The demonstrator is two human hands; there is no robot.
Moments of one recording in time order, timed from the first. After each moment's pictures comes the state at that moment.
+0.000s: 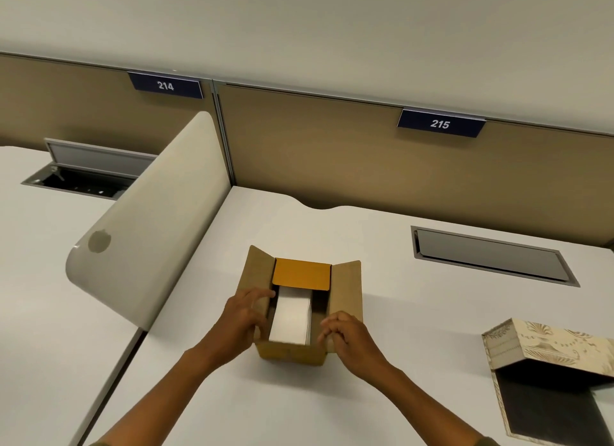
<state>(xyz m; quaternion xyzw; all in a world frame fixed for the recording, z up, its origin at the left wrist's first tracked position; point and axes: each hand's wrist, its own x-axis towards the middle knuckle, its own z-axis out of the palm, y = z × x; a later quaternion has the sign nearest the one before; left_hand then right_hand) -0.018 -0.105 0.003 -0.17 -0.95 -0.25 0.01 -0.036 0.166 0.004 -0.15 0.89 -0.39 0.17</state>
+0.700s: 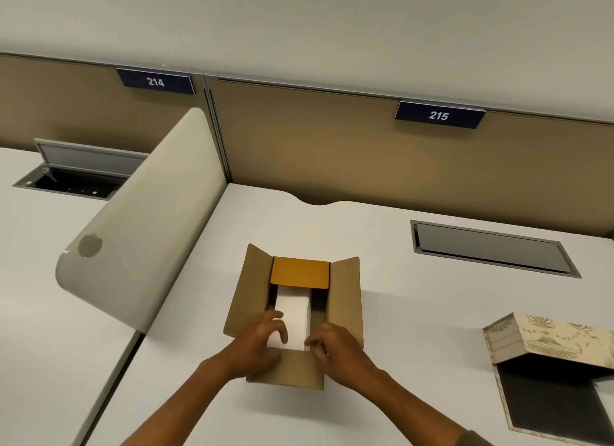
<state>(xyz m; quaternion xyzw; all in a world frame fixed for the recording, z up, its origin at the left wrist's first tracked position) -0.012 -0.073 -0.028 -0.09 -0.91 -0.34 -0.20 -0.027 0.141 -0.007 -0.18 0.92 -0.28 0.20</state>
